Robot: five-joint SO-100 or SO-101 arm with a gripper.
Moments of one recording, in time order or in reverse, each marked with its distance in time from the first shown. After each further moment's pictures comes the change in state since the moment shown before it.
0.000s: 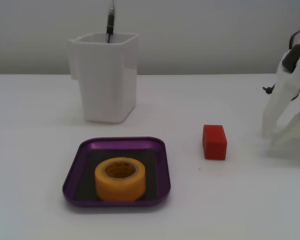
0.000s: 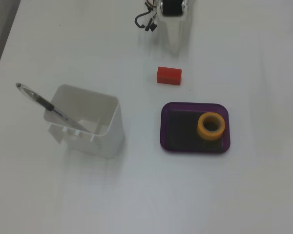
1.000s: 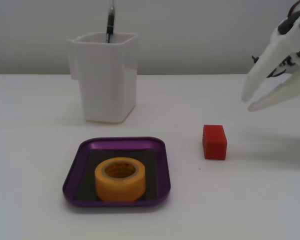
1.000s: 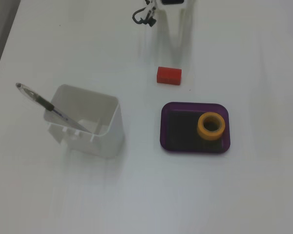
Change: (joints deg) arm 0.5 -3.8 -13.3 -8.3 0.0
